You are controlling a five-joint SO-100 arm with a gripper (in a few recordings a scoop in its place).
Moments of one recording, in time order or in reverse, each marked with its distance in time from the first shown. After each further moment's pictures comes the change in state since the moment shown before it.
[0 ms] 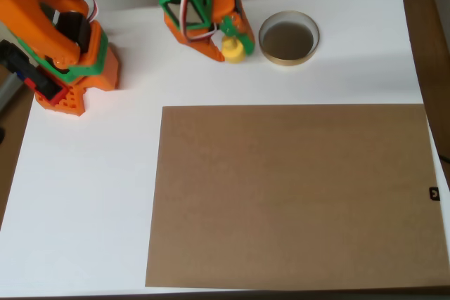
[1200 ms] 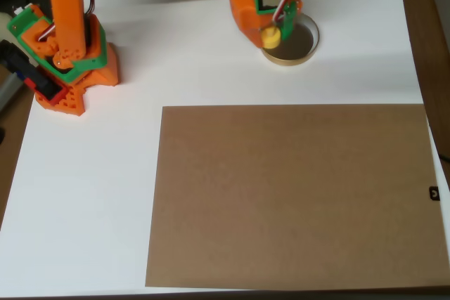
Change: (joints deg) arm -10.1 -39.6 -32.3 1.1 -2.1
